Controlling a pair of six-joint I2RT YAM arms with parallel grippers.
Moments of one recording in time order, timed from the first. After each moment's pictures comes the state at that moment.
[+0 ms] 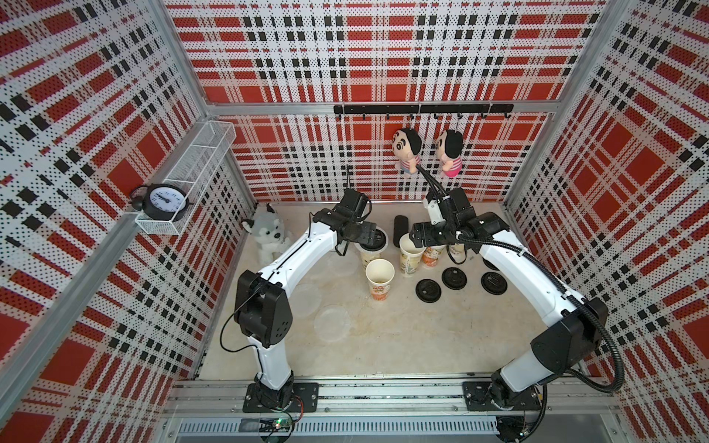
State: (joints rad) left arm -0.51 1.83 1.71 -0.80 -0.12 -0.22; right arm 0.46 1.59 1.61 -0.85 -0.04 0.25
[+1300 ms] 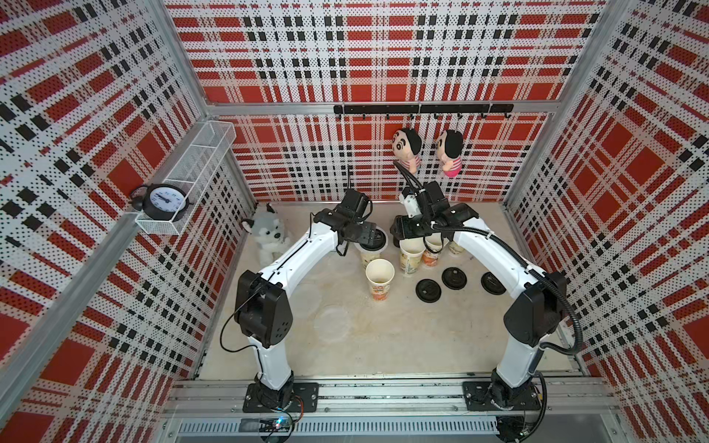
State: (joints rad) left arm -0.51 1.83 1.71 -0.80 -0.14 -0.22; right arm 0.52 1.84 1.81 -0.79 -0.18 0.28
